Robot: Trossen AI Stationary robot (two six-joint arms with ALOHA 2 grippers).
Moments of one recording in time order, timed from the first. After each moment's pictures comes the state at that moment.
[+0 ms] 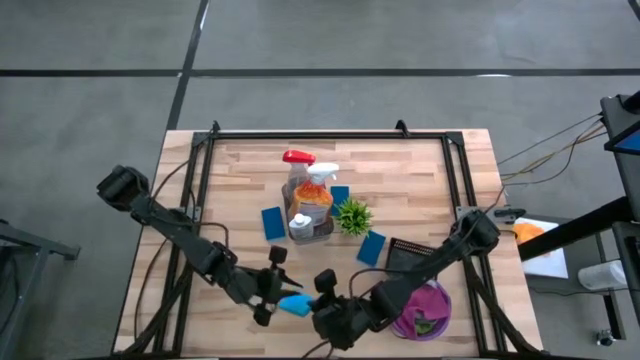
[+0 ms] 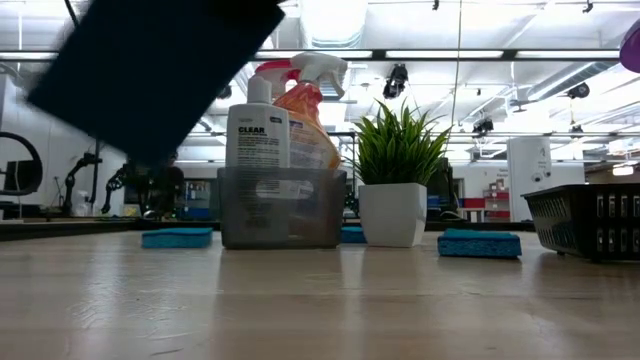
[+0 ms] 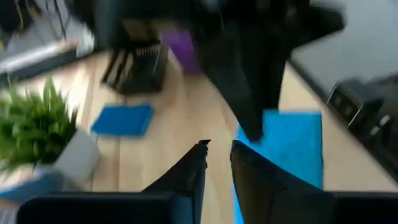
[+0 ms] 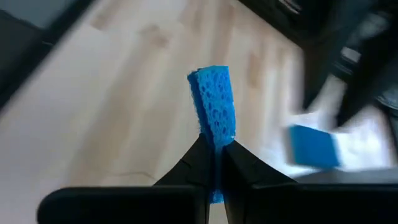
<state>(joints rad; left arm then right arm) -0.64 1.49 0.86 0.06 -0.44 -0.01 0.60 2.12 1.69 -0.39 0.56 -0.06</state>
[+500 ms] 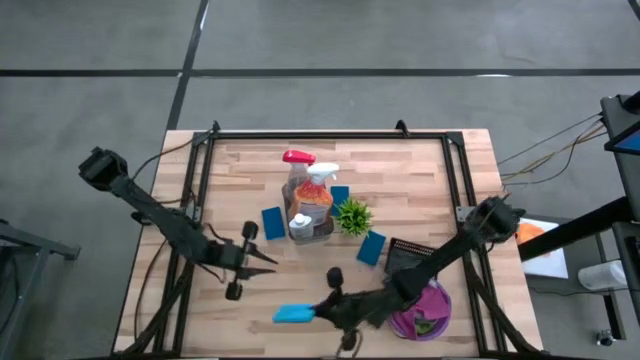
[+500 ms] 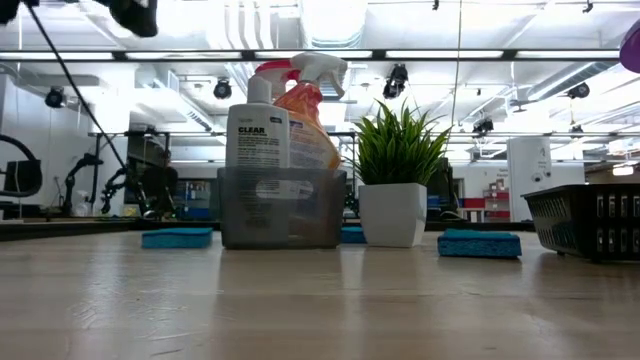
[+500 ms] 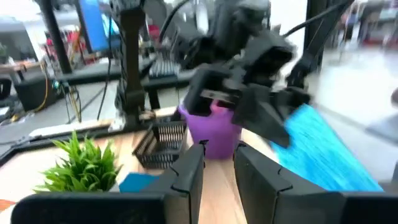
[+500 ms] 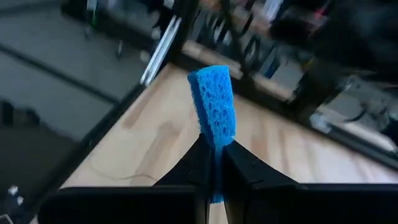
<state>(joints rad) -0.64 1.10 0.39 0.68 -0.42 0.07 0.60 1.94 1.26 0.36 0.45 -0.19</state>
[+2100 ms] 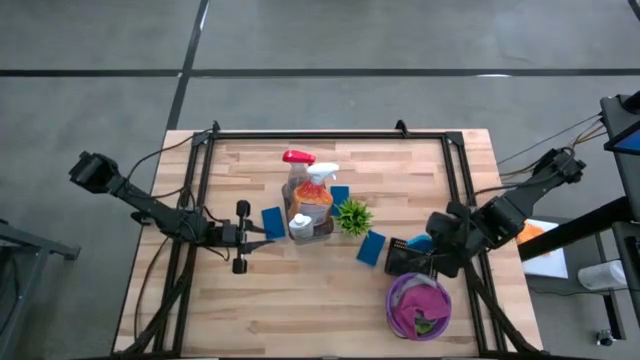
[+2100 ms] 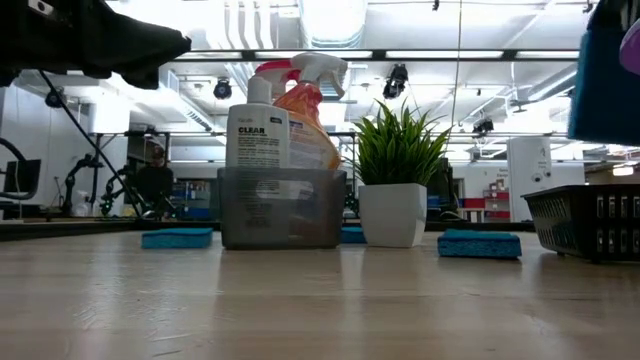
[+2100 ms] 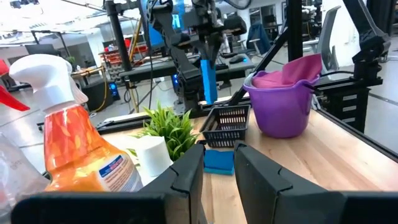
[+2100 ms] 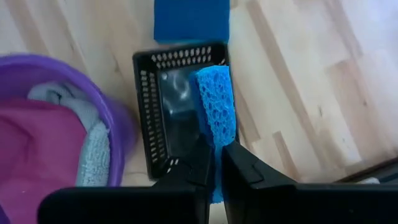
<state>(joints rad) -0.45 0.96 0.16 0.80 -0.43 0.18 0.63 1.09 1.11 -1.34 0.23 1.05</state>
